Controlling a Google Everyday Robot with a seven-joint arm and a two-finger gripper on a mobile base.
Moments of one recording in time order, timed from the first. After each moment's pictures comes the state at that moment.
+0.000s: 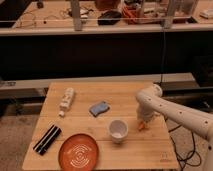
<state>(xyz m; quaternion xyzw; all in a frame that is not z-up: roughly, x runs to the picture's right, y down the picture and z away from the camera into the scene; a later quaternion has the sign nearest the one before) 0.239 0.217 0.862 -0.36 -0.09 -0.29 0.88</state>
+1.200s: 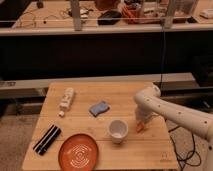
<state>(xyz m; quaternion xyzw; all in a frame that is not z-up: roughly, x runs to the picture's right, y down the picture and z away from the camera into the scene) 0.230 0.221 0.859 -0.36 -0.09 -0.30 0.88</state>
